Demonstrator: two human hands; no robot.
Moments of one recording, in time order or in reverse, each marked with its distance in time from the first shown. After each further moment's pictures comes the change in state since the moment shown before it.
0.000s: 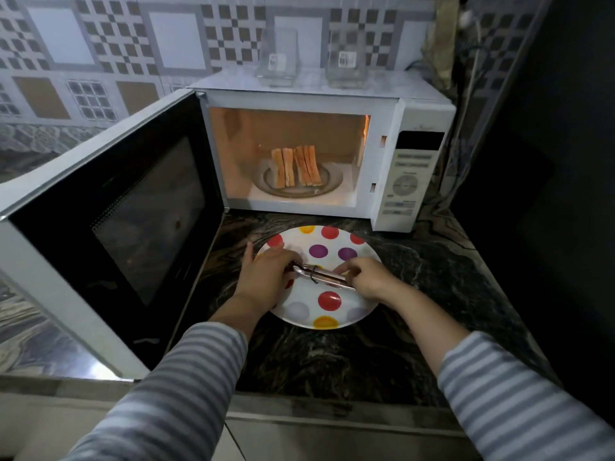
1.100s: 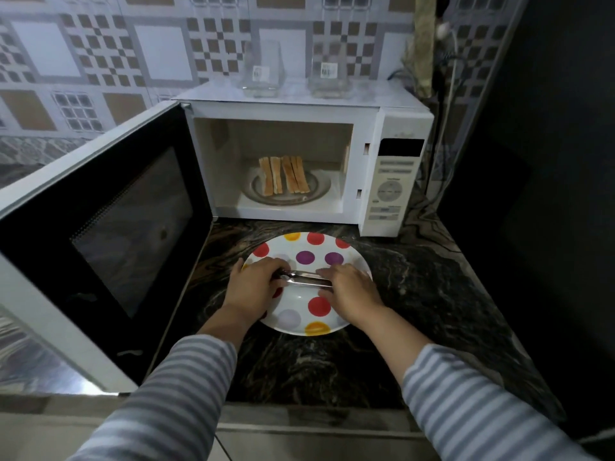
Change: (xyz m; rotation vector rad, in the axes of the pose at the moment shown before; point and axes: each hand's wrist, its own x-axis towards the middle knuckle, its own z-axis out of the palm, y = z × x) left_hand -0.002 0.004 0.002 -0.037 0.041 -0.075; right_hand -0.017 0.000 0.014 -0.450 0.207 -0.314
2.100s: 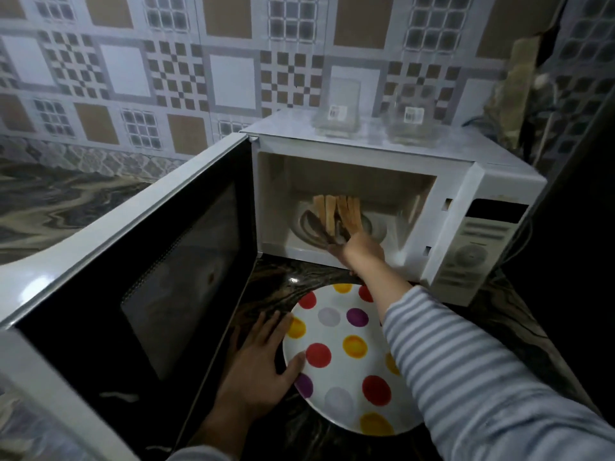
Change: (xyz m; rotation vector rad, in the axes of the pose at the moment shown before) left_hand -0.029 -0.068 0.005 0.008 -0.076 -0.161; right_hand 0.196 -0.061 -0.037 0.280 0.017 0.441
